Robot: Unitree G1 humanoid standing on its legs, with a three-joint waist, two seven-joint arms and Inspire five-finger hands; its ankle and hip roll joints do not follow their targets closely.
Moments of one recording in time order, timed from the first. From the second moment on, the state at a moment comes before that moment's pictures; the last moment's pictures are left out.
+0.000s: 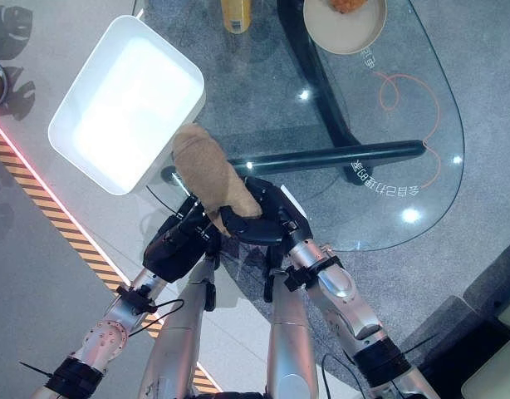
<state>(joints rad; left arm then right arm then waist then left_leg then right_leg) -0.13 0.45 -0.34 0.12 -1.45 -0.01 -0.56 -0.30 -0.58 0.39 -0.07 0.56 -0.11 0.19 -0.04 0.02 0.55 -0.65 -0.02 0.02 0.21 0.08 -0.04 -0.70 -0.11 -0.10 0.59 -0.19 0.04</state>
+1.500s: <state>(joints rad) -0.13 0.35 -0.37 0.10 -1.75 -0.18 -0.54 -0.41 -0.63 0.49 -0.17 0.38 0.02 0.24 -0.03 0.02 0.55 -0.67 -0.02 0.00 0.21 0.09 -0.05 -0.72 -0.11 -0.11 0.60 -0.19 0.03</state>
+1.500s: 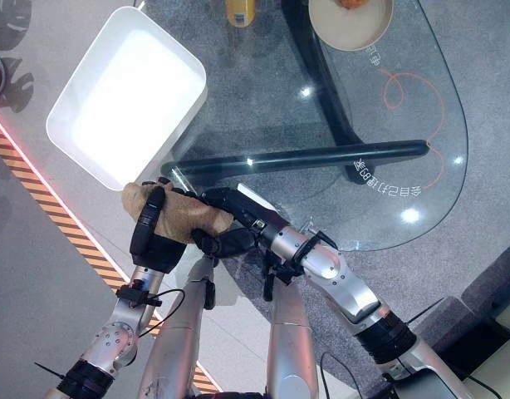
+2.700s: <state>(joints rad) -0.15 0.28 -0.30 0.10 -1.75 -0.16 -0.54 -0.26 -0.56 0.35 -0.20 0.36 -0.13 0.12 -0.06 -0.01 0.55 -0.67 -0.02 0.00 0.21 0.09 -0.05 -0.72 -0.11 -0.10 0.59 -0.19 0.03</state>
